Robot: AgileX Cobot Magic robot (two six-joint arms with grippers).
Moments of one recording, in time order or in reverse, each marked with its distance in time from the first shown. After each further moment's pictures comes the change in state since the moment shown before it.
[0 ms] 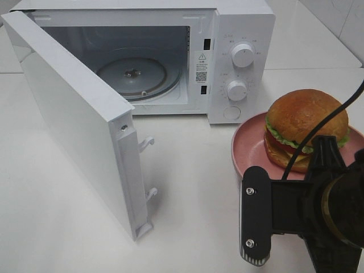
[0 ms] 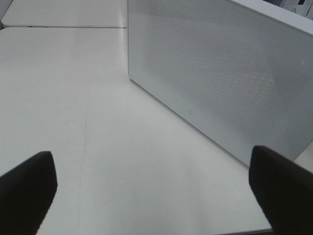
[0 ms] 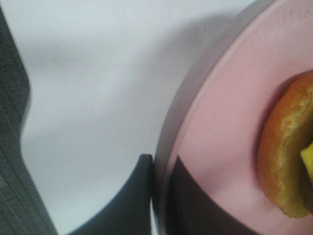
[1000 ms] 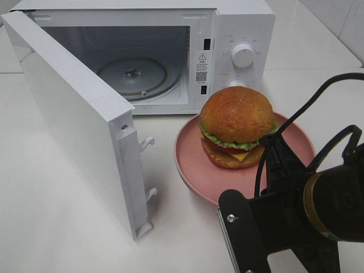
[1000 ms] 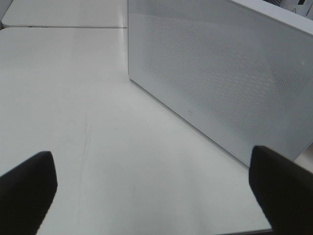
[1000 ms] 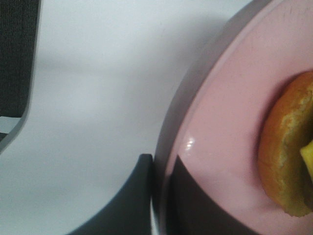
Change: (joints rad) left arm 0.000 0.000 0.000 0.000 0.000 0.000; right arm -0.037 0.000 0.003 -0.035 -0.229 -0.364
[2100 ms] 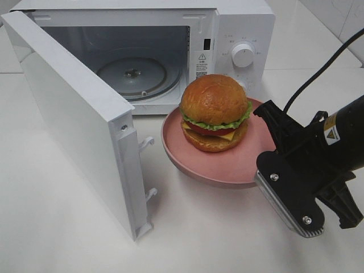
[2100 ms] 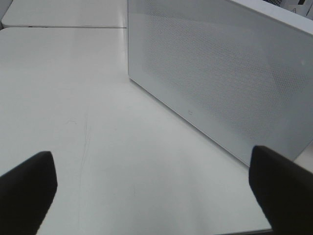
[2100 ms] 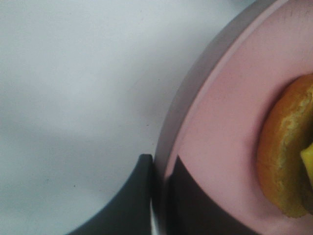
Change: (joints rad) left arm 0.000 0.000 0.000 0.000 0.000 0.000; right arm -0.511 0.004 -0.067 0.688 -0.233 -1.383
